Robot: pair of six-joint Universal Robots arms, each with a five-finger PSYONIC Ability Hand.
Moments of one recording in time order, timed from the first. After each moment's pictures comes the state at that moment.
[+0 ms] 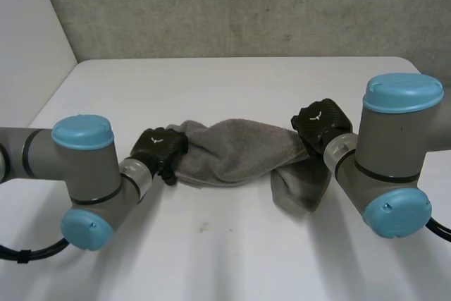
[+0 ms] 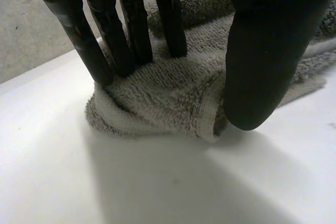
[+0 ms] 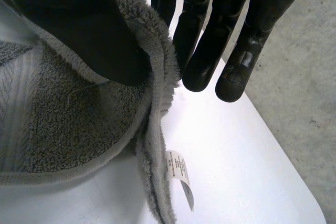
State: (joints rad) left arm 4.28 -2.24 -1.47 3.36 -1.48 3.33; right arm 2.05 -1.03 1.36 -0.01 1.60 2.50; left_hand 0.57 0.57 0.57 0.57 0.39; right_hand 0.94 1.18 1.19 1.19 0.98
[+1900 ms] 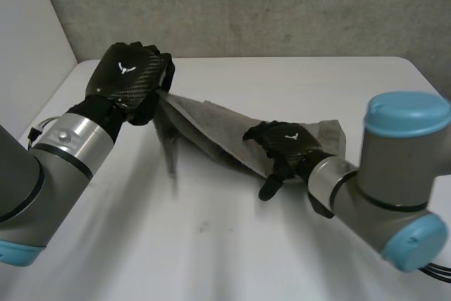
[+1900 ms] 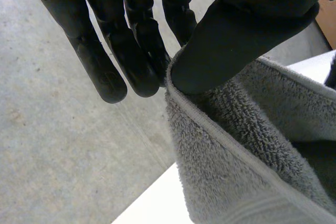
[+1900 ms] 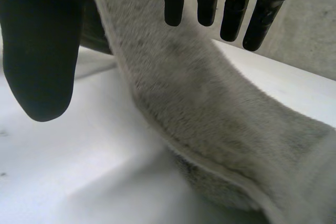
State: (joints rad) left arm 4.30 -1.66 -1.73 3.51 -1.33 3.41; right arm 2.09 -1.14 1.51 -0.01 1.34 3.09; left_hand 1.18 1.22 1.22 1.22 1.03; right_hand 0.21 0.24 0.21 0.23 0.06
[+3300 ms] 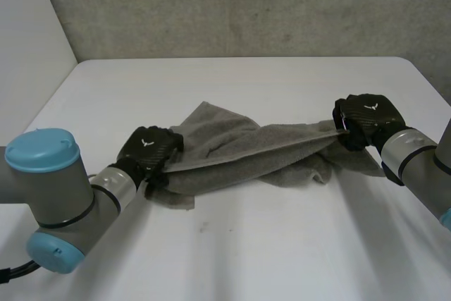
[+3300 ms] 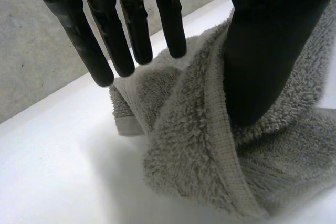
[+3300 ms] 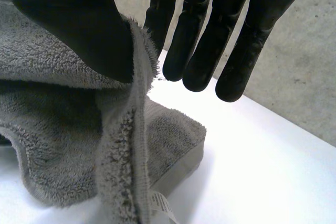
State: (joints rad) left arm 4.35 -2.06 -1.73 3.52 -1.34 3.41; right arm 1.77 -1.20 1.60 -0.15 1.31 2.89; left_hand 0.58 0.58 0.58 0.58 0.40; right_hand 0.97 1.17 1.18 1.19 0.98
